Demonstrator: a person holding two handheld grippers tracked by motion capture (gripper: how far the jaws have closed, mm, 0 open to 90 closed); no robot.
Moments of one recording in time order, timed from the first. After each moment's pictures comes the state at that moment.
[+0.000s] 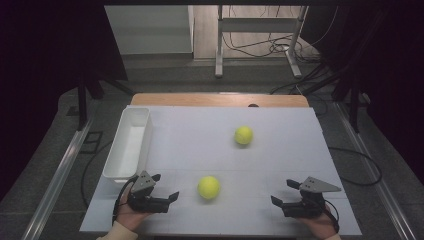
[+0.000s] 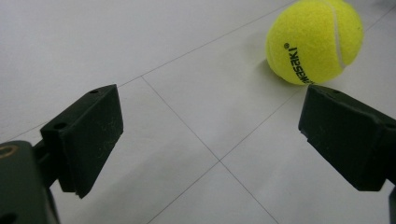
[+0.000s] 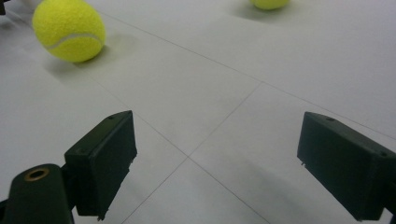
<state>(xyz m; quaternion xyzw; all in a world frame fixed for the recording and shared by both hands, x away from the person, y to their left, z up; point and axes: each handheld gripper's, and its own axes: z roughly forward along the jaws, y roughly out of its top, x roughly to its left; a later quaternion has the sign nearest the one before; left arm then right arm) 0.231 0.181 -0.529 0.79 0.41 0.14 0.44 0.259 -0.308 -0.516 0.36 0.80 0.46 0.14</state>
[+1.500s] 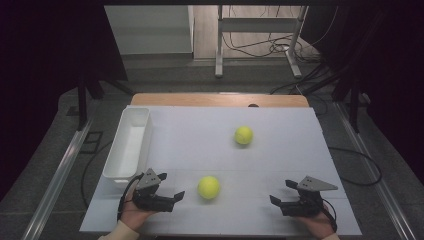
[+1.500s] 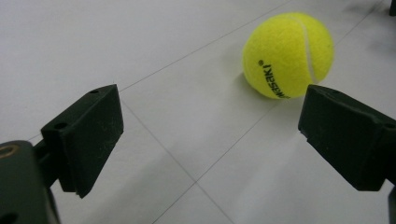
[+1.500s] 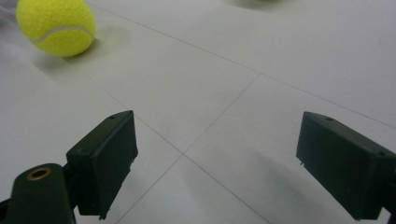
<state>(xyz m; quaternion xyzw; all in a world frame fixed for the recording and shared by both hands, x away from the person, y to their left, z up) 0.237 0.166 -0.520 0.79 0.39 0.12 0.45 0.262 -0.307 -0.521 0.37 0.80 0.45 0.14</state>
